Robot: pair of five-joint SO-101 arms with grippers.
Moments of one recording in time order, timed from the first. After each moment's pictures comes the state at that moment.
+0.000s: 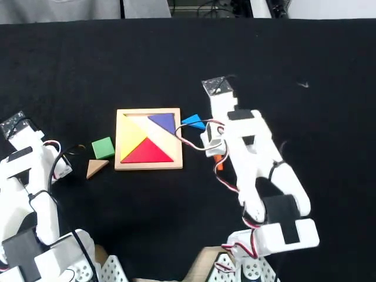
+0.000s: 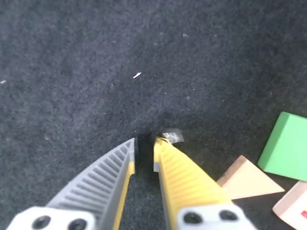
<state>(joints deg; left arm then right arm) -31.8 -14.0 52.9 46.3 10.2 -8.5 -0.1 33.6 55.5 7.9</state>
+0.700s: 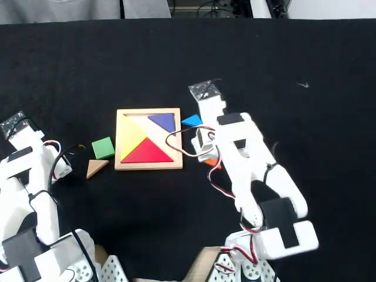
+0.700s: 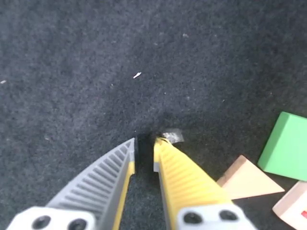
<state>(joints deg) -31.8 -14.0 52.9 46.3 10.2 -13.3 -1.9 35.3 55.6 7.8</state>
